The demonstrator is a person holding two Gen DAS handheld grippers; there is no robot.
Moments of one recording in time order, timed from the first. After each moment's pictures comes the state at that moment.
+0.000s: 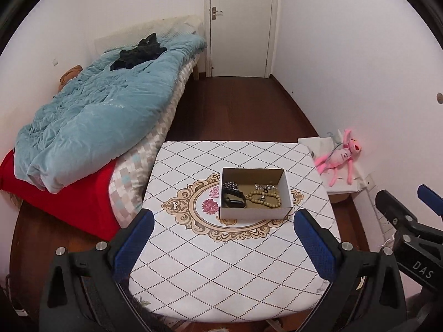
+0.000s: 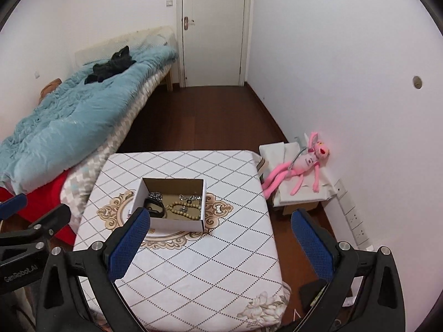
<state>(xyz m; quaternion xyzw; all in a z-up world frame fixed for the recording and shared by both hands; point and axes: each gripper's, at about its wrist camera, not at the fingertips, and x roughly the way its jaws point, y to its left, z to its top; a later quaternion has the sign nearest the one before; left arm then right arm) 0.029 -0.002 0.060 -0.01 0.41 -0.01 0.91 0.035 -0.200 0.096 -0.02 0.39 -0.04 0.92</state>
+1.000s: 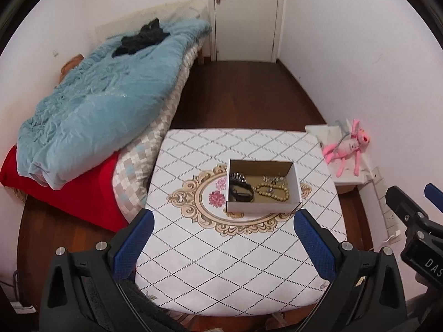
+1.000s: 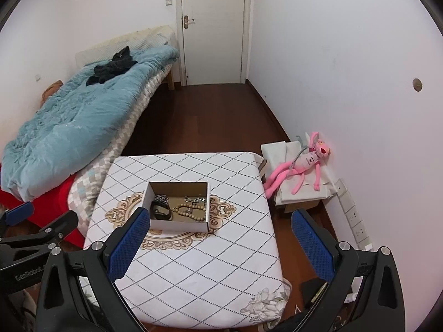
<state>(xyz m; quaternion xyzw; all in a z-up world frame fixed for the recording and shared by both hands) 0.061 0.002 0.053 -0.01 0.46 0.00 0.89 0.055 -0.198 0.106 -0.01 0.42 -0.03 0.91</state>
